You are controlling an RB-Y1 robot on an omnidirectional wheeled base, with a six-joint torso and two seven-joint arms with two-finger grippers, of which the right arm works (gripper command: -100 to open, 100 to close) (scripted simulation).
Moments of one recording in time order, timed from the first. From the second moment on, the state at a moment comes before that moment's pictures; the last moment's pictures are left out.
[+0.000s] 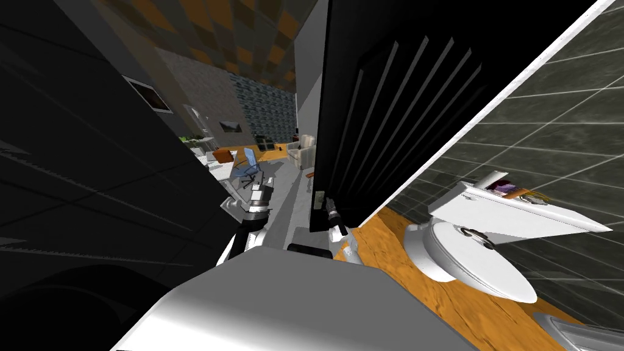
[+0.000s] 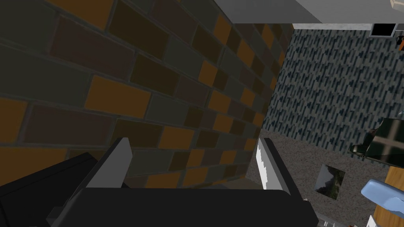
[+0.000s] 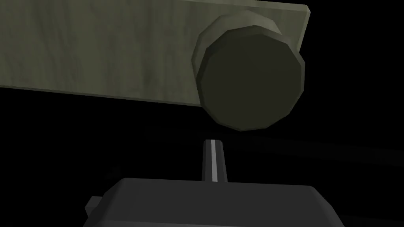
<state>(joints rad) -0.06 -0.05 0.26 -1.22 -0.11 -0.30 0.09</state>
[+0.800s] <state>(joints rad) -0.03 -0.03 0.27 -1.25 -0.11 -0.29 0.11</state>
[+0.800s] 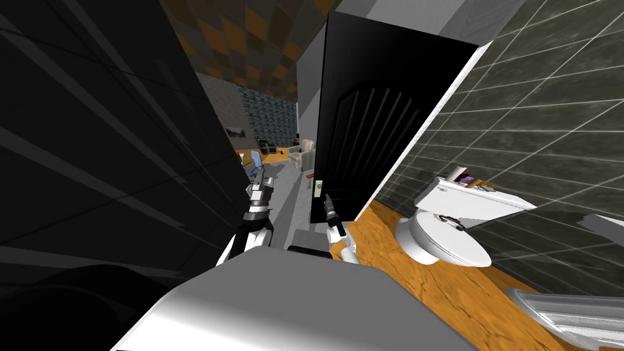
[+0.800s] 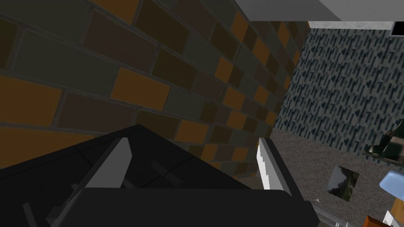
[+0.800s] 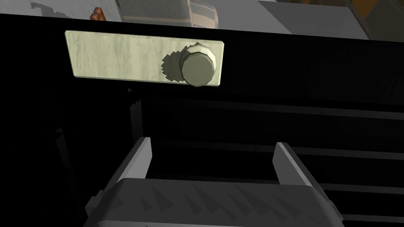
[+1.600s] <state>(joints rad) -0.05 0.01 0.25 -1.22 -0.10 -0.32 0.13</state>
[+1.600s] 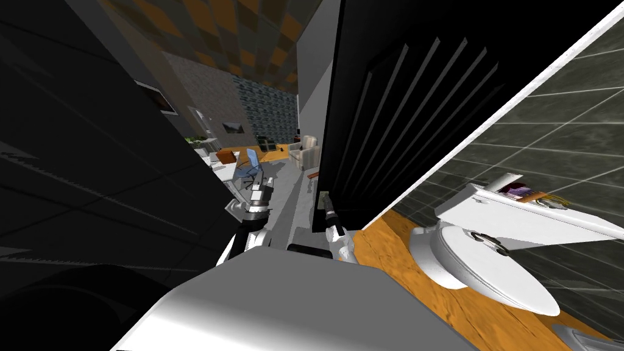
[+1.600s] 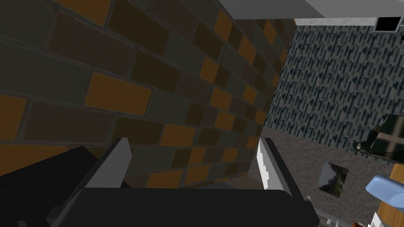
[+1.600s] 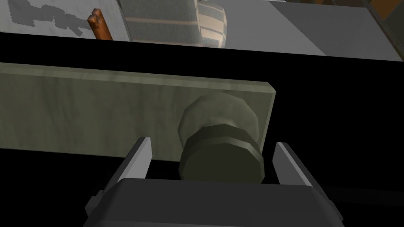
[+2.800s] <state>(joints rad) 0.00 -0.02 0.35 -1.26 -0.16 -0.31 0.20</state>
